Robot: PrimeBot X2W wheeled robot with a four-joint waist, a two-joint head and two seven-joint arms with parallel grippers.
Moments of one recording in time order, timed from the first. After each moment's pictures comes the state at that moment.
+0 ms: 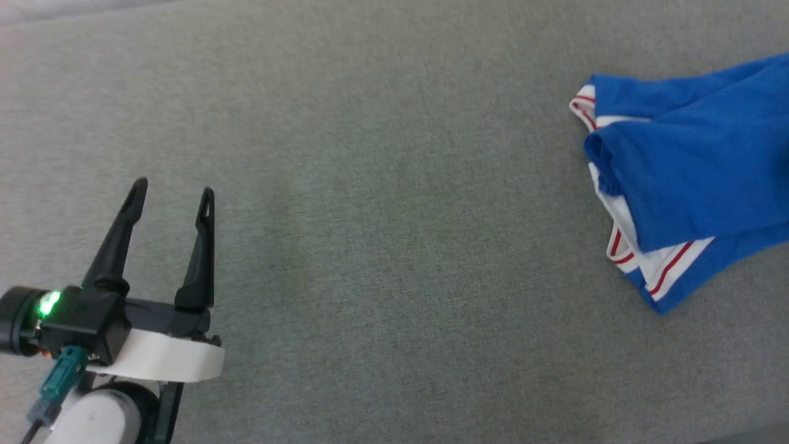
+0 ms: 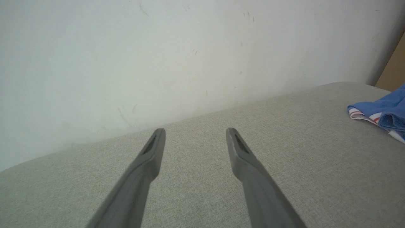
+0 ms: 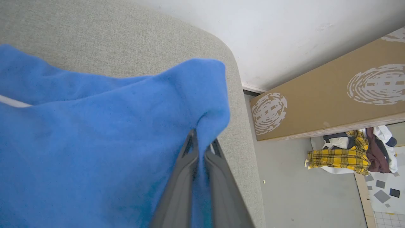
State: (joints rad) left arm -0.10 0.56 -0.27 -0.32 -0.34 0.27 -0.14; right arm -0.58 -0.50 -0.04 0.28 0.04 0.13 0.49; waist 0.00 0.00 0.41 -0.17
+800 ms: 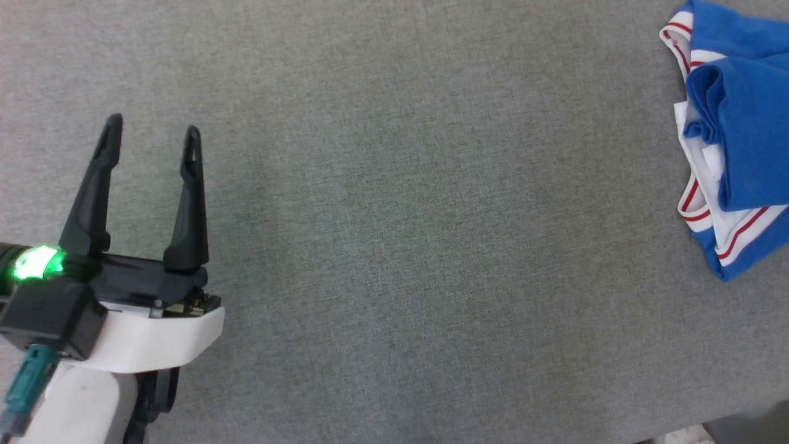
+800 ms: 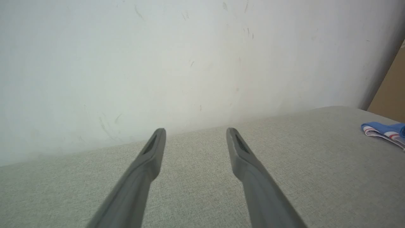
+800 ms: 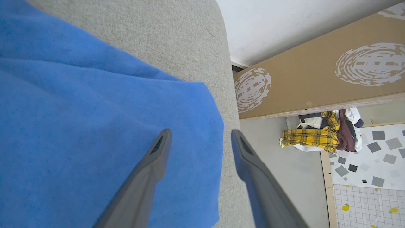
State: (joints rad) left arm -0.21 0.53 -0.25 -0.36 -0.32 0.25 -0.24; right arm -0.66 -0.51 -0.14 0.43 -0.13 0.13 0.37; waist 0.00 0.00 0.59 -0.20
